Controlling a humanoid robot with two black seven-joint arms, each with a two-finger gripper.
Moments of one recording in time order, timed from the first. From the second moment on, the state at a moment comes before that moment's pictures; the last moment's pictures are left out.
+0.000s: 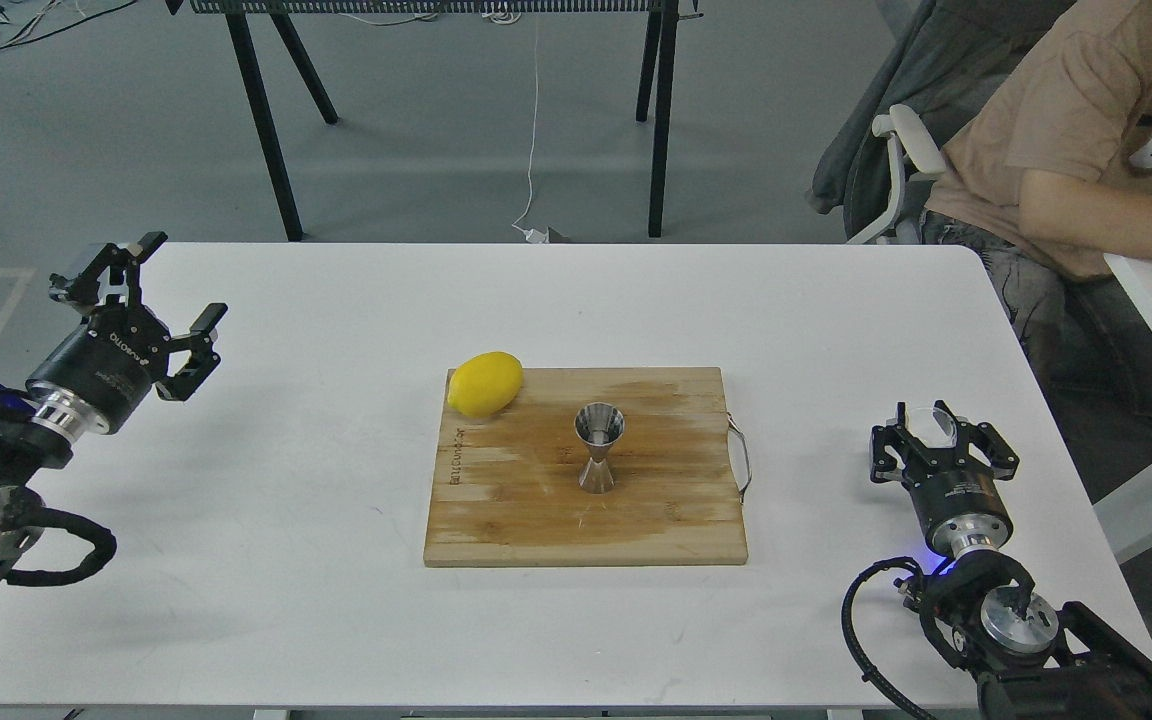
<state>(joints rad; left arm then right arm) -0.46 0.60 -0.72 -0.77 0.23 -0.49 -0.49 0.24 -0.10 1.19 0.61 0.45 0.49 0.11</state>
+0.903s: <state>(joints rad) -0.46 0.60 -0.72 -0.77 0.23 -0.49 -0.49 0.22 -0.10 1.19 0.64 0.45 0.49 0.11</state>
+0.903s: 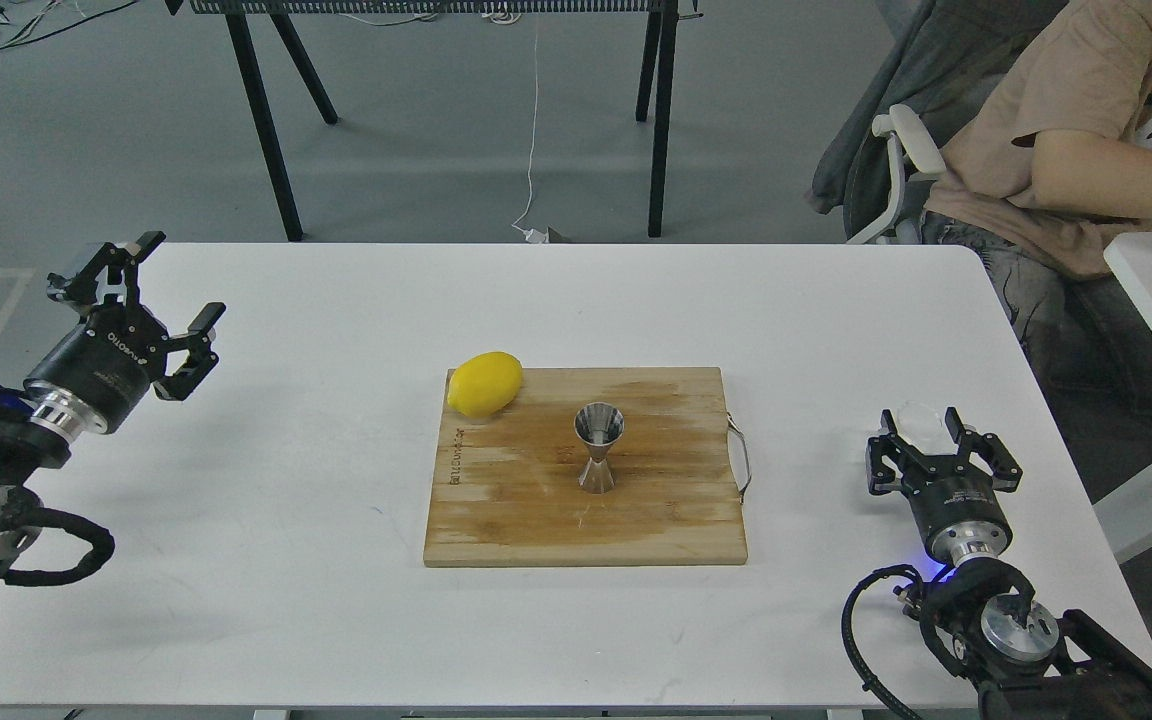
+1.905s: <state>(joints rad) -0.45 0.57 -0.71 -0.74 0.23 -0.49 -0.49 0.26 -0.53 1.02 1.03 0.37 0.49 0.07</state>
